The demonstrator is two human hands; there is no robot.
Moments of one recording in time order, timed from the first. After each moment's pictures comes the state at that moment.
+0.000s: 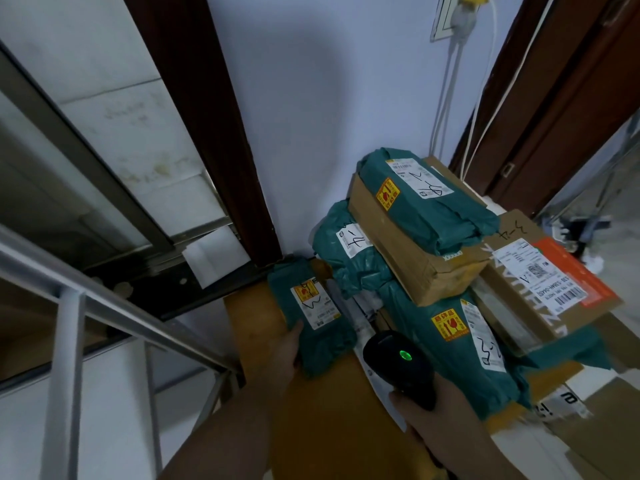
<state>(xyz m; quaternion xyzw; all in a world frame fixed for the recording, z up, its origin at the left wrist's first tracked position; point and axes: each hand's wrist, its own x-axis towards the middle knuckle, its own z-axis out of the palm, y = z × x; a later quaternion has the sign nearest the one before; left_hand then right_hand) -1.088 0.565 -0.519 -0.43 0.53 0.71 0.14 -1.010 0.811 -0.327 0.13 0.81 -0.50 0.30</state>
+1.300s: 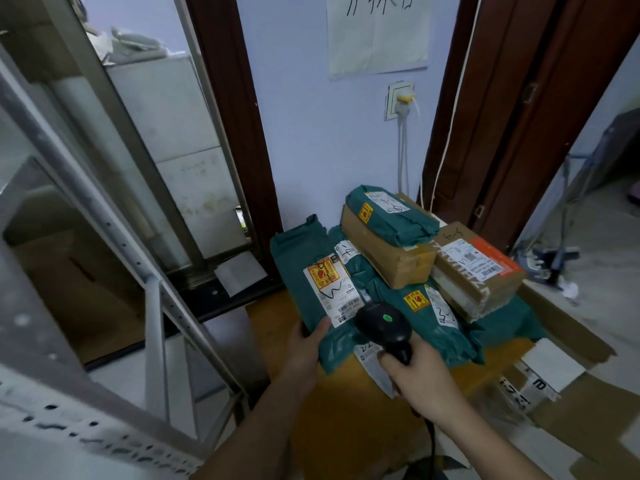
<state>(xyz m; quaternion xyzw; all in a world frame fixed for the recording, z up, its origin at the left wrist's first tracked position) -0.950 0.611 -0.383 -0.23 0.53 0.81 0.04 -0.888 0.816 -0.257 0.00 0.85 -0.52 0.13</state>
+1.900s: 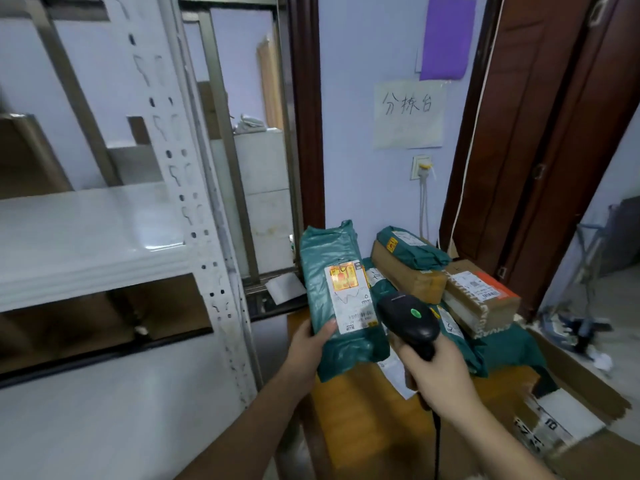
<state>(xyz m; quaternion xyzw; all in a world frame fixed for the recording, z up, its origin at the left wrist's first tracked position) -0.774 0.584 -0.276 -0.15 0.57 0.81 -0.02 -0.727 0.813 -0.186 -0.07 0.84 -0.54 -0.02</state>
